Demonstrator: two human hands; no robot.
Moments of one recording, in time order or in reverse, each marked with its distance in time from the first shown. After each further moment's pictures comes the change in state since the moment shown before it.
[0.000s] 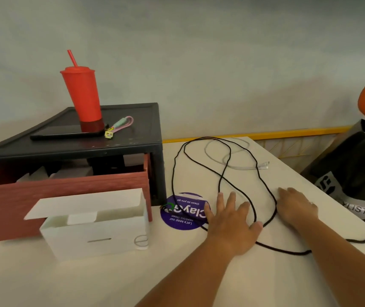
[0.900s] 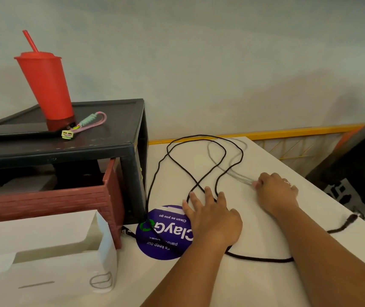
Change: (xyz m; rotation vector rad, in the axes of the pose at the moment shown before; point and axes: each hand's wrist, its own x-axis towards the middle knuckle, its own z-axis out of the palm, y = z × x) left_hand 0.064 -0.015 0.000 0.095 0.014 -0.261; right_hand 0.076 -0.033 0.021 0.070 0.211 -0.106
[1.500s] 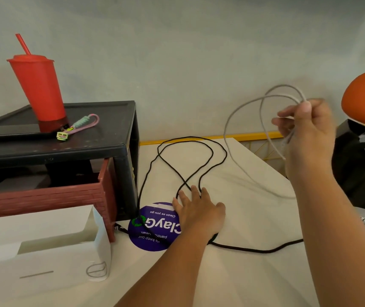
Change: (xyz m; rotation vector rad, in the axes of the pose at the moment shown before) left_hand -0.001 0.000 -0.005 -0.112 0.031 -0.054; right_hand -0.051 -0.040 -0.152 1.435 0.539 -0.246
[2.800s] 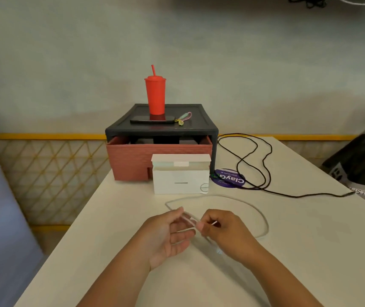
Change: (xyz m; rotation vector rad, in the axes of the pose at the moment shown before) left_hand -0.332 -0.190 -0.123 -1.541 -0.188 -0.423; right_hand -0.325 -0.135 0.054 -0.421 -1.012 0.380
